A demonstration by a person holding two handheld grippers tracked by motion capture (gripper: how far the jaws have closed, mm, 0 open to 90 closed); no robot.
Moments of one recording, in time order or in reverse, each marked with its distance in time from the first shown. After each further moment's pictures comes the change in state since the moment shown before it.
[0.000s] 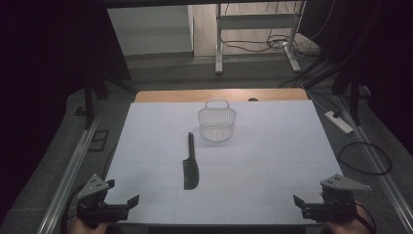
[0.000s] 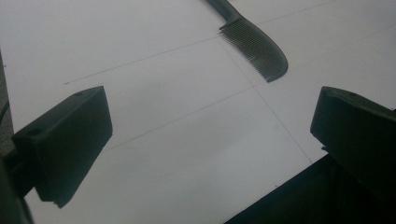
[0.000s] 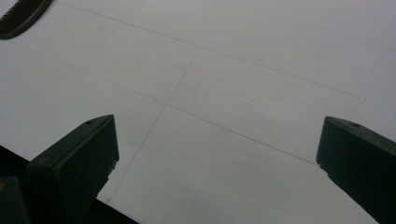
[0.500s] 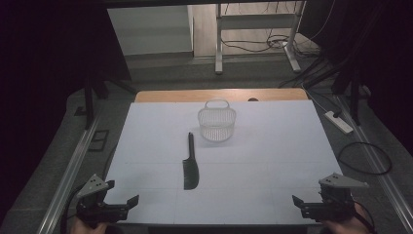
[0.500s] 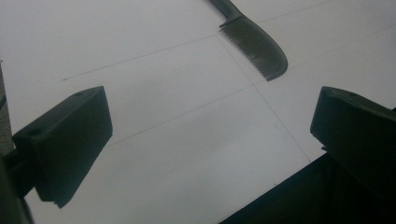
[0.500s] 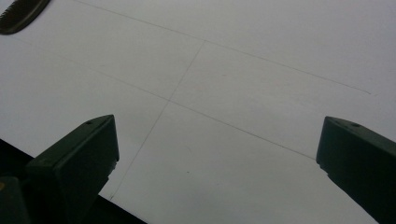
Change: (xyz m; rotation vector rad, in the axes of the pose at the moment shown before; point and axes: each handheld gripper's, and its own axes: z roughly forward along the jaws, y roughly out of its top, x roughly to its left) left arm 0.002 0.000 0.000 0.008 -0.011 -0.019; right arm -0.001 0.002 0.004 0.028 0.022 0.003
